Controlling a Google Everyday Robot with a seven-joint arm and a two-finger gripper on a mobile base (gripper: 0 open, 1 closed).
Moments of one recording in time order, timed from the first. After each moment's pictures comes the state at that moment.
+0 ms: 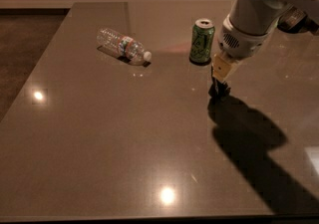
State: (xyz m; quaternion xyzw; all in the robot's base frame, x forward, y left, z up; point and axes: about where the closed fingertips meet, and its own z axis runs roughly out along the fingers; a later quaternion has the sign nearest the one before) arm 0.539 -0.161 0.894 -0.35 0.93 0.00 0.11
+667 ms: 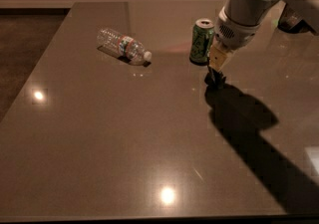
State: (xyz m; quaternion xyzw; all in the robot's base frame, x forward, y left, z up) arm 0.583 -0.163 0.892 -0.37 0.92 0.00 0.12
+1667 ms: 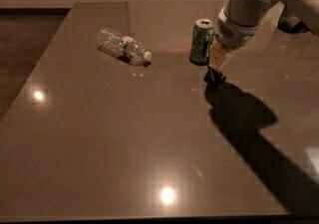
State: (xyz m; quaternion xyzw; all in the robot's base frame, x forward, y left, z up) arm 0.590 -0.163 0.888 -0.37 0.92 0.00 0.13
